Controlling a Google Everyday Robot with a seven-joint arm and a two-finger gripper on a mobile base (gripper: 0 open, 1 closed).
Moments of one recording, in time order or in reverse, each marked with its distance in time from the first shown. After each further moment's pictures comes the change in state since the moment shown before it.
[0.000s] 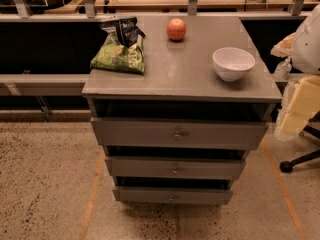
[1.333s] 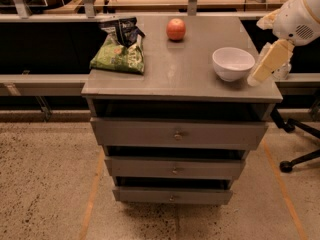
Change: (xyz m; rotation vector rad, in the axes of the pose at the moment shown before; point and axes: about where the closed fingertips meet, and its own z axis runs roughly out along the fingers) arm -0.015 -0.152 0.055 0.078 -0.293 0.057
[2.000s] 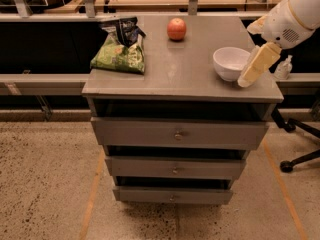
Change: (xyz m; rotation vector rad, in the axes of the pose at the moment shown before) arm -0.005 -0.004 0.022 -0.029 -0.016 0.011
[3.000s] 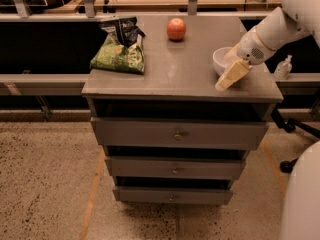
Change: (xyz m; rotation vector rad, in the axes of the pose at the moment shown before) arm 0.020 -0.032 0.107 -0.125 -0.024 0.114
